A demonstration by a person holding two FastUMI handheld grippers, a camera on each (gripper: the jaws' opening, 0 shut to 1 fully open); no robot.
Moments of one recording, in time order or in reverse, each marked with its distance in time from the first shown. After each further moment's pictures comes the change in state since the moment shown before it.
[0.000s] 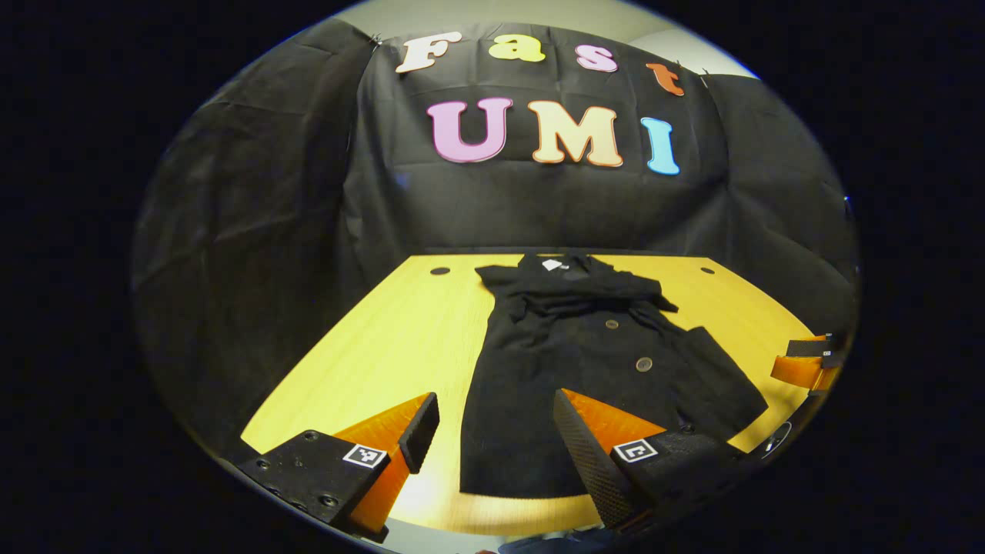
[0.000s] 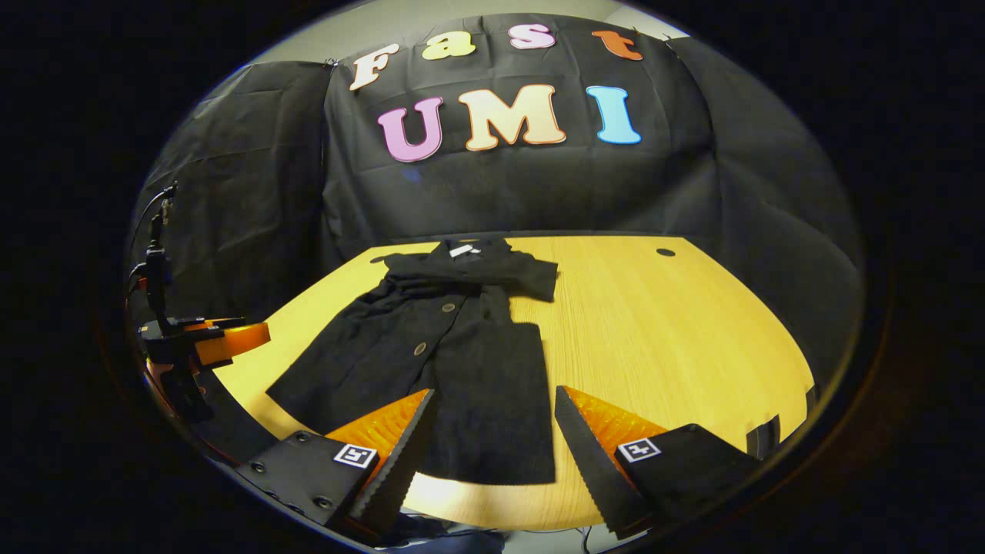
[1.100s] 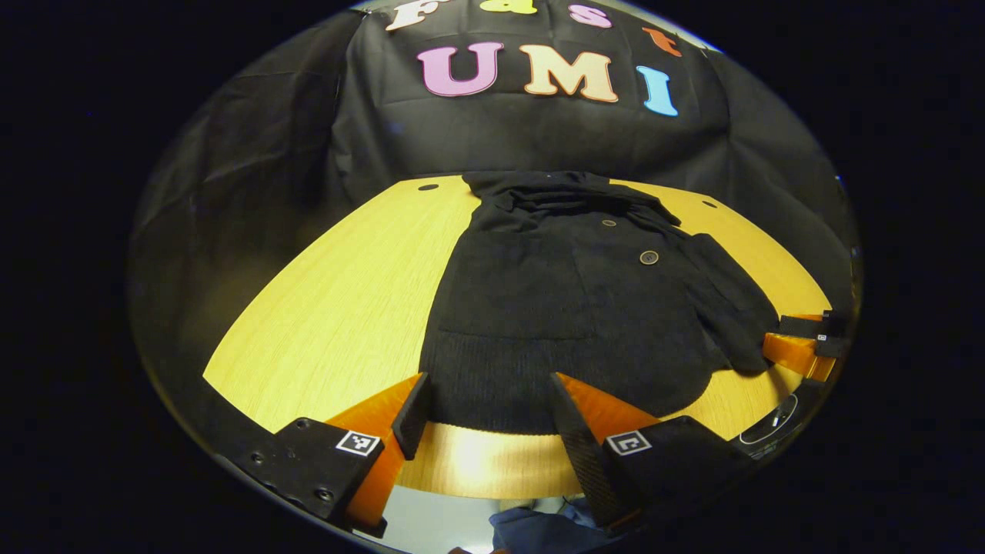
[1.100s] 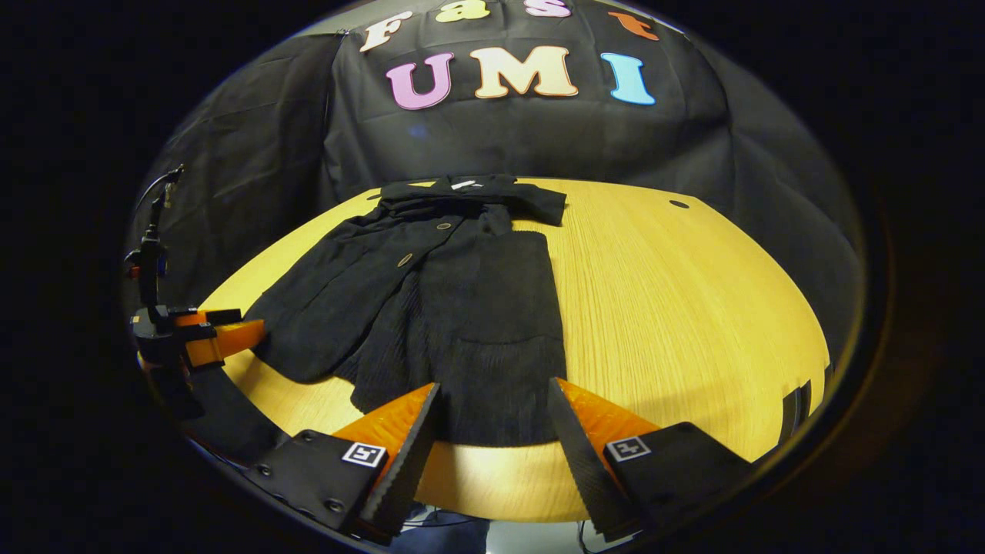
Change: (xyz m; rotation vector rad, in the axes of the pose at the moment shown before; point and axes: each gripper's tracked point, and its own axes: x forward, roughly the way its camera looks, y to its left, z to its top) left arm -0.003 -0.023 -0.098 0.009 0.203 -0.002; right arm 0.030 -0.014 -0.073 -0.074 0.139 -0.004
